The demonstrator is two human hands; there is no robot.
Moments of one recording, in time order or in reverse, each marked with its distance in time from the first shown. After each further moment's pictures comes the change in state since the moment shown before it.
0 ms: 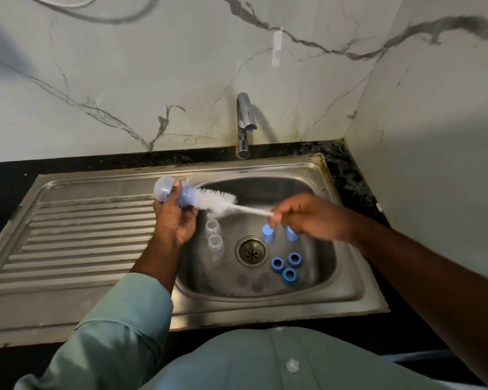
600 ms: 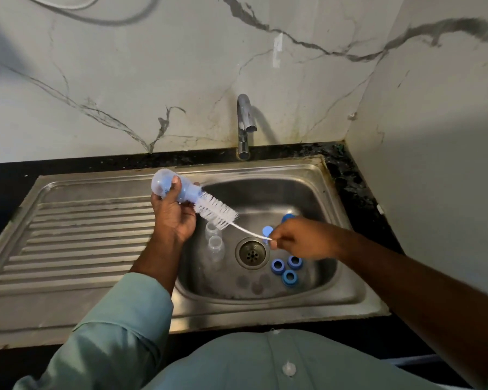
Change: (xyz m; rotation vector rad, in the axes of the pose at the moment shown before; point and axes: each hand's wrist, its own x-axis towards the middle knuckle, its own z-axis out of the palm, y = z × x) left_hand 0.006 0.001 0.004 -0.058 -0.050 0.051; right_hand 0.005 0.017 0.023 -0.367 -0.148 0.060
